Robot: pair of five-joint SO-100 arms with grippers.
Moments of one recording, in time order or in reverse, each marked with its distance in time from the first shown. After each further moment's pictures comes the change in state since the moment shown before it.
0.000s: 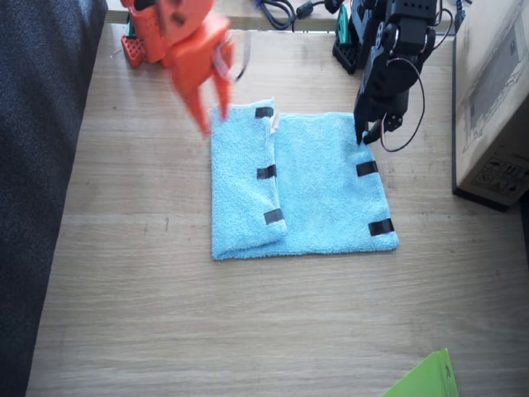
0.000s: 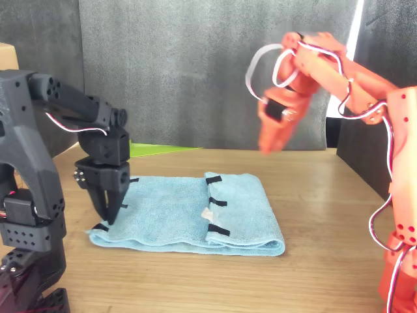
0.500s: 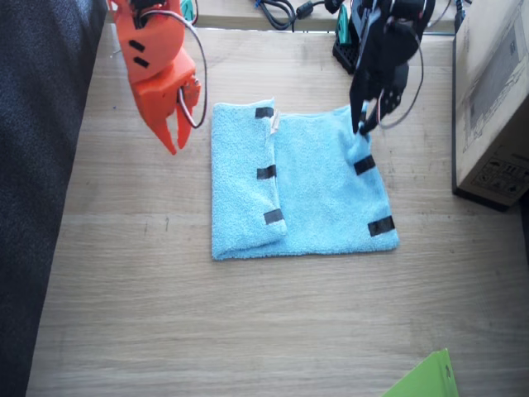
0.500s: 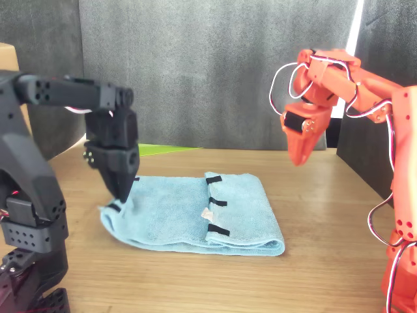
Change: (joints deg) arm 0 -2.8 7.4 -8.2 8.3 2.5; arm 1 -1.7 -2.9 3.0 -0.2 -0.5
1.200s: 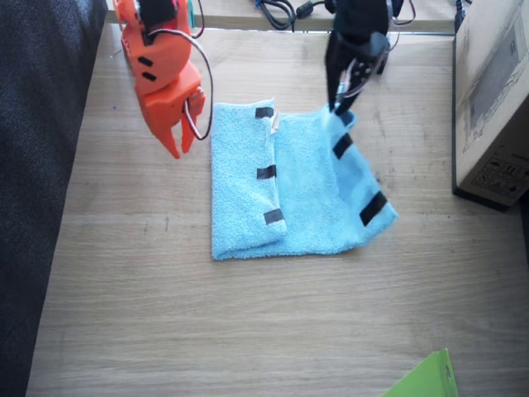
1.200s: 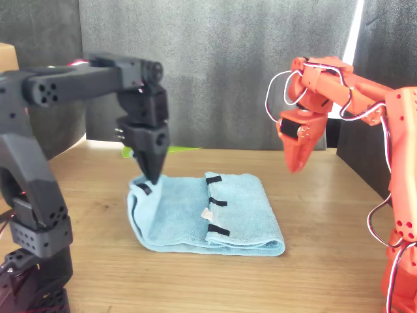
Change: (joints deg) arm 0 -15.8 -6.9 -17.9 9.2 1.1; arm 1 -0.8 -1.1 0.0 0.0 1.1
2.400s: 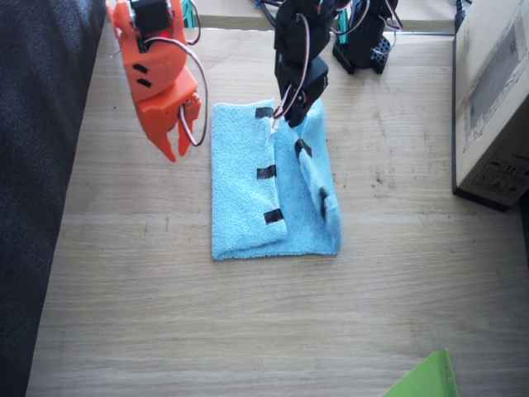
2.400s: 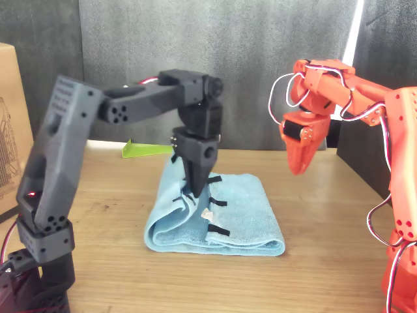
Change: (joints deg) arm 0 -11.8 -35.2 -41.0 13.3 1.9; arm 1 -2.1 -1.1 0.0 -0.1 -0.3
